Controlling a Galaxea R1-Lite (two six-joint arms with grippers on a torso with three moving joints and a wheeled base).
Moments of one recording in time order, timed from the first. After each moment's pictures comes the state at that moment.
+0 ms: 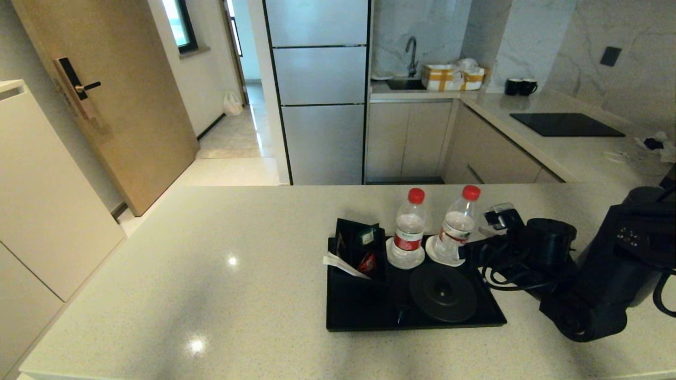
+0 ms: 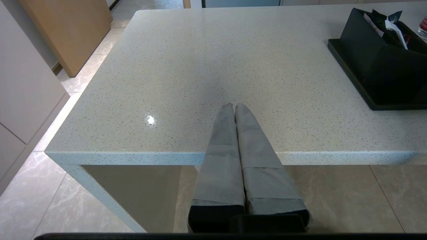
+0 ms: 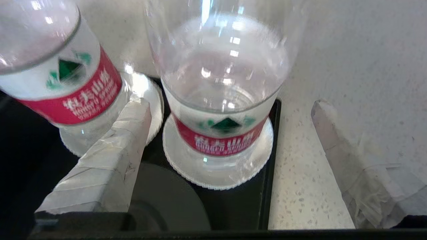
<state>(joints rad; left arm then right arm) 0.00 0.00 0.00 0.04 0.00 0.03 0.15 2.26 -0.64 -1.39 0.10 -0.07</state>
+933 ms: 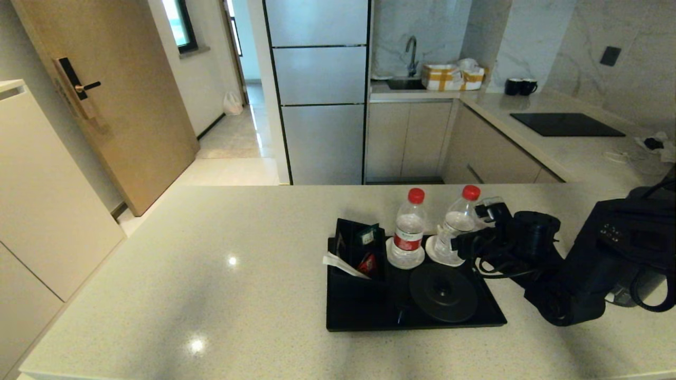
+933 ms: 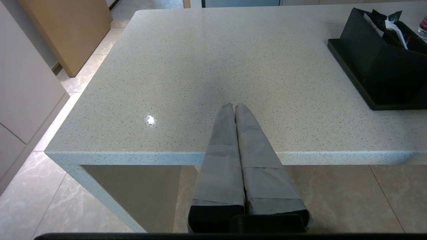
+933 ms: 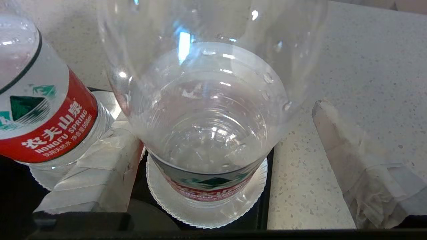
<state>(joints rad) 0.00 0.00 0.00 0.04 0.00 0.03 0.15 2.32 -0.77 -1.33 0.07 -0.09</state>
